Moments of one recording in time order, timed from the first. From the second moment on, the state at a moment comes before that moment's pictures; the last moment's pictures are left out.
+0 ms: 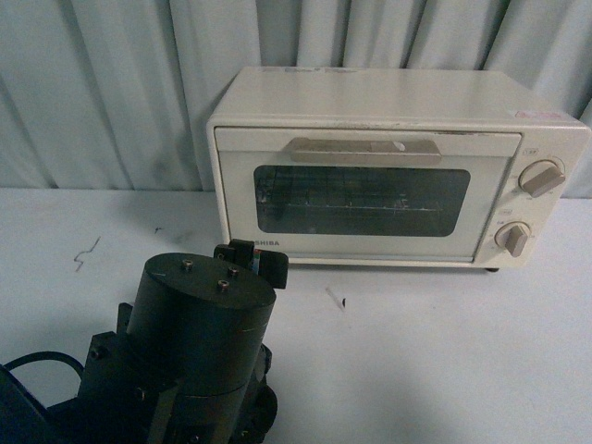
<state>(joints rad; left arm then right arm) -0.60 2.19 0.70 0.94 -0.37 -1.75 0.00 0.00 0.01 0.00 0.00 0.00</state>
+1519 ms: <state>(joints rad) -0.57 2.20 0.73 0.94 -0.34 -1.75 0.13 0.90 0.42 0.22 -0.13 -0.05</state>
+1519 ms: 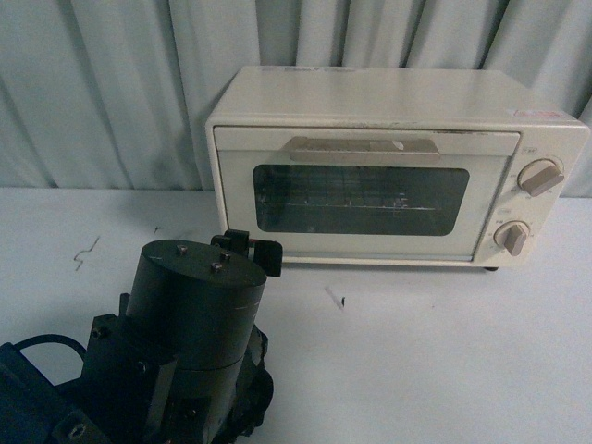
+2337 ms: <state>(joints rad) -0.57 2.20 0.73 0.94 -0.34 -1.75 0.42 1.65 0.84 0.51 0.22 -0.12</state>
